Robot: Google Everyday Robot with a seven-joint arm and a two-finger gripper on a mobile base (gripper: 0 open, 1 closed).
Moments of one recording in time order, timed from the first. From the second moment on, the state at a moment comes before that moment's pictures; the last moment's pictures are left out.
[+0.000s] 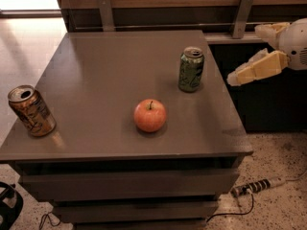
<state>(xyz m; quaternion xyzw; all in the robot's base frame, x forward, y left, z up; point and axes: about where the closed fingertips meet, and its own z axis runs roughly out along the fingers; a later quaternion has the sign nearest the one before) 0.546 -0.208 0.969 -0.44 0.74 0.19 0.47</state>
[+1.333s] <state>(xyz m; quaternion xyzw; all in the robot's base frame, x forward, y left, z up) 0.599 -0.174 0.923 -0.37 0.71 0.25 0.55</state>
